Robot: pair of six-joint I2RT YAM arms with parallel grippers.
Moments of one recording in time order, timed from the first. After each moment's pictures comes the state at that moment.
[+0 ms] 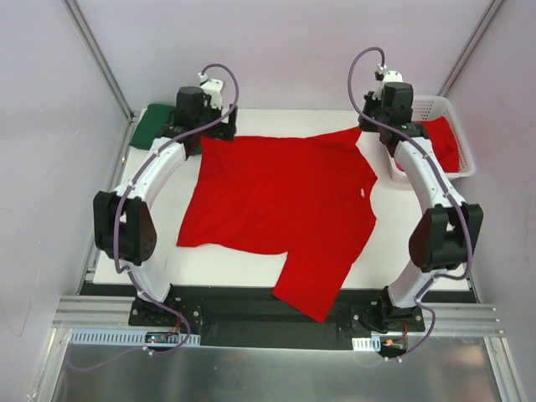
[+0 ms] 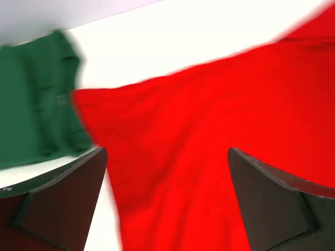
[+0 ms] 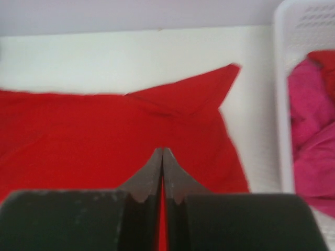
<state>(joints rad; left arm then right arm) -0.22 1.76 1.55 -0.30 0.07 0.02 0.14 1.74 1.61 -0.33 0.01 0.13</state>
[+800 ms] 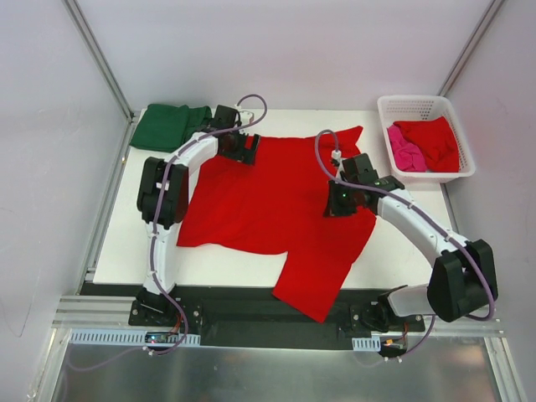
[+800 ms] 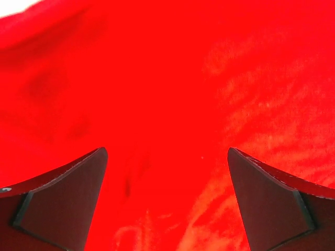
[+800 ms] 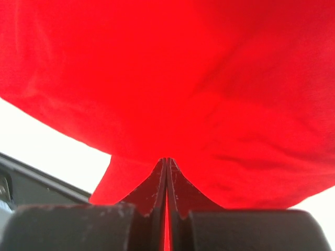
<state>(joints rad) -0.31 2.19 1.73 -0.46 0.20 0.02 0.40 1.37 1.01 -0.66 -0.21 0.33</state>
